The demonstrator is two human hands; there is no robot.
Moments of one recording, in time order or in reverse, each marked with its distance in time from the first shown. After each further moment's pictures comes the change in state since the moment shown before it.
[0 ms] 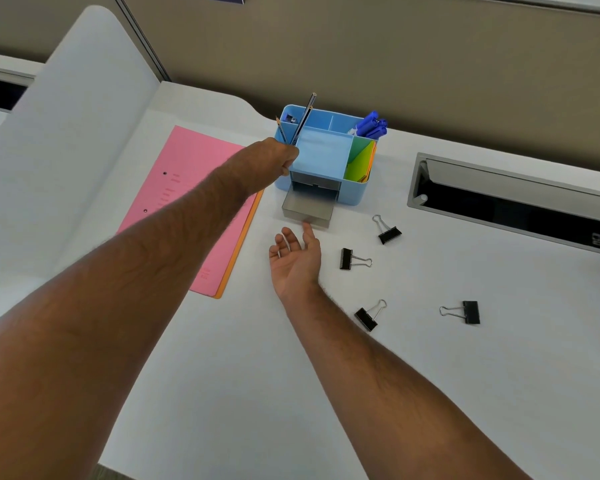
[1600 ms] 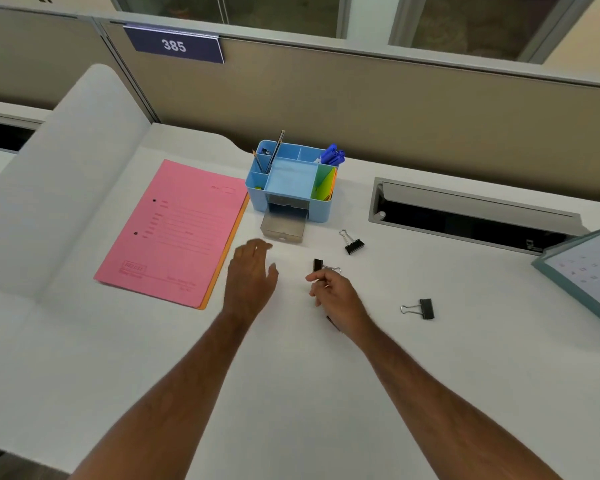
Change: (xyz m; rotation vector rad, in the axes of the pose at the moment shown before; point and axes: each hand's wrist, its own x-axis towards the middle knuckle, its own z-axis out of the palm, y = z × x) left_hand -0.132 0.104 0.113 -0.283 0.386 -0.358; right_hand -0.065 -0.122 -0.093 -1.437 -0.259 -0.442
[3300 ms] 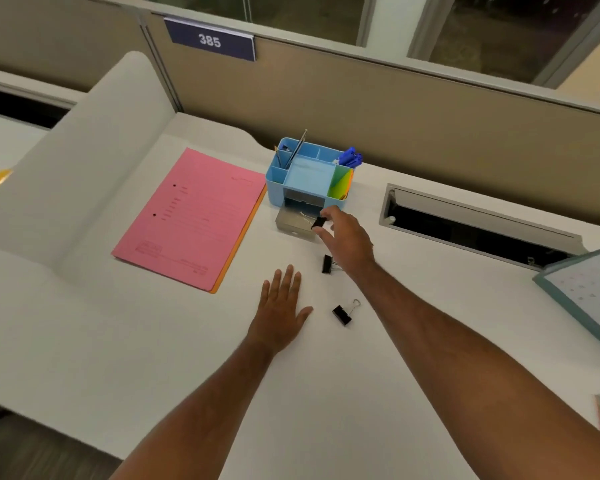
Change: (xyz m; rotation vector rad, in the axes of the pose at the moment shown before) left_hand -0.080 0.008 0.058 0.174 -0.389 0.052; right_hand 0.074 -0.067 -0.011 -0.740 0.213 -0.401
